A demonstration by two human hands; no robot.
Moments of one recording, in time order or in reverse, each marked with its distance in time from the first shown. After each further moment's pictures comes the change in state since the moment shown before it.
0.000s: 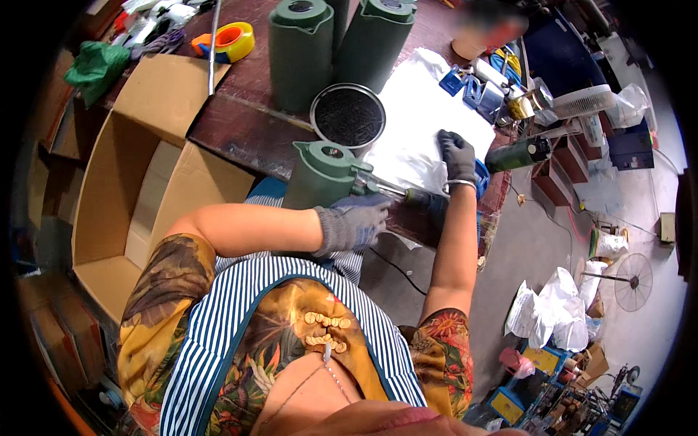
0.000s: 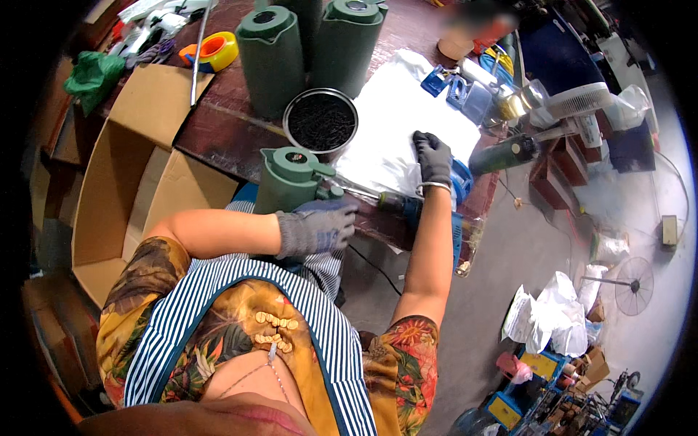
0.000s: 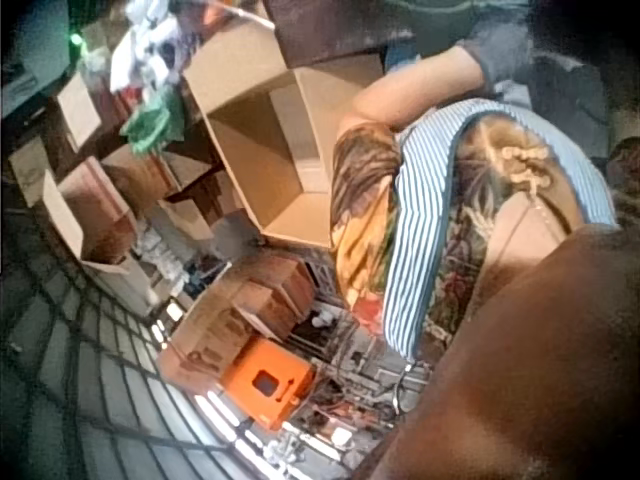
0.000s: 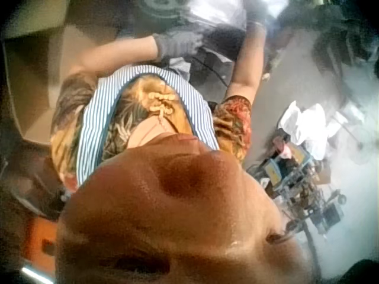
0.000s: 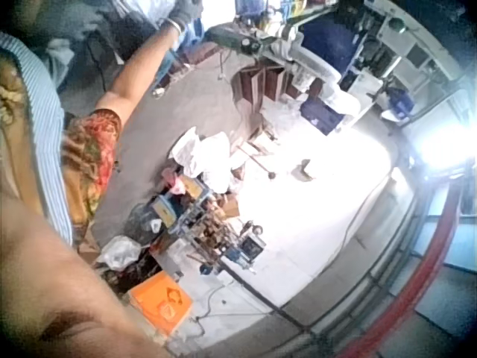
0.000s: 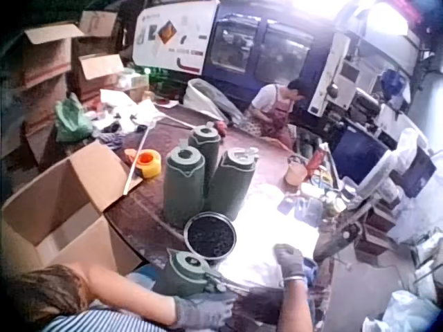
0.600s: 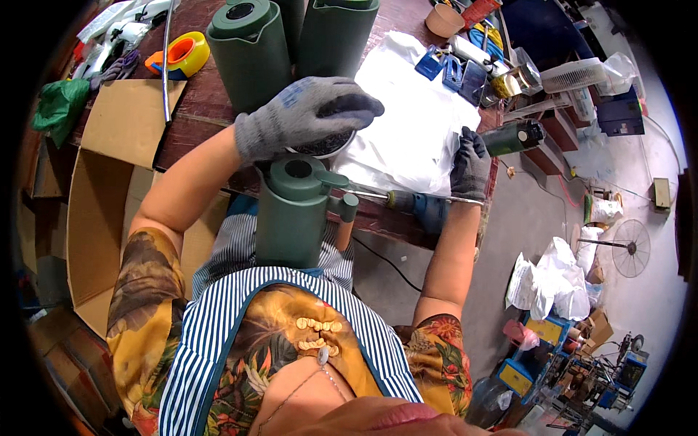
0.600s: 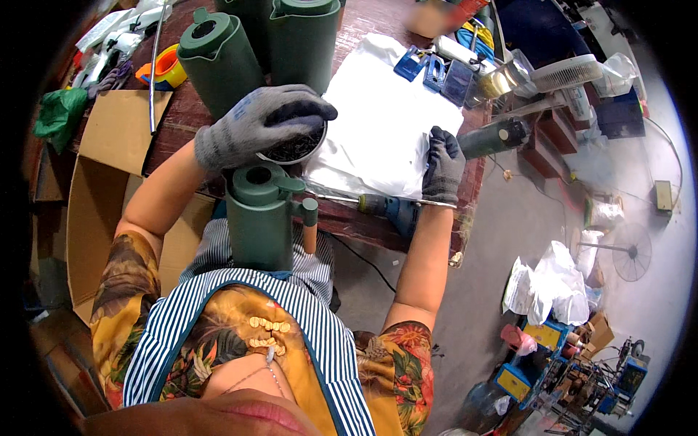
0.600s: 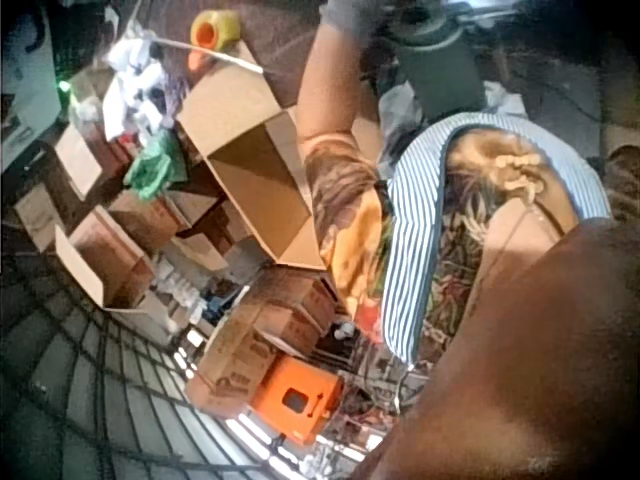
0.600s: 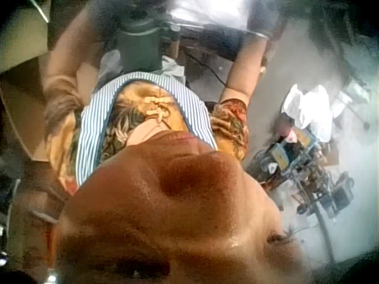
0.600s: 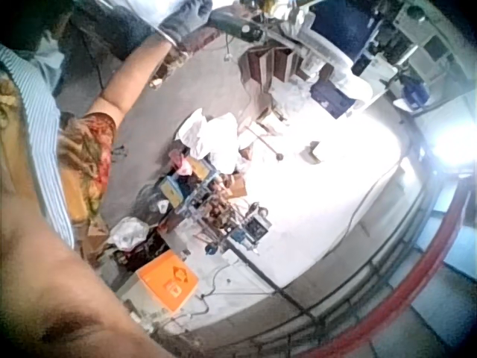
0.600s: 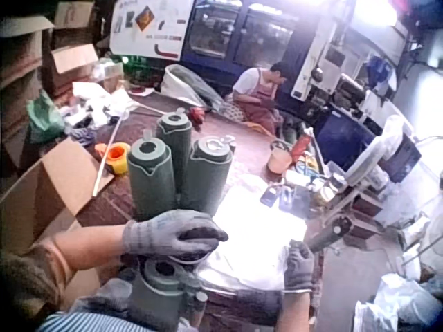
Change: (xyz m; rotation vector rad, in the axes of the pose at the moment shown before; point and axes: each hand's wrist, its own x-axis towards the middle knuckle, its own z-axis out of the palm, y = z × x) left_hand -0.058 -0.168 -0.039 -0.922 0.875 -0.325; right_hand -0.023 0.007 -0.044 0.856 0.250 0.029
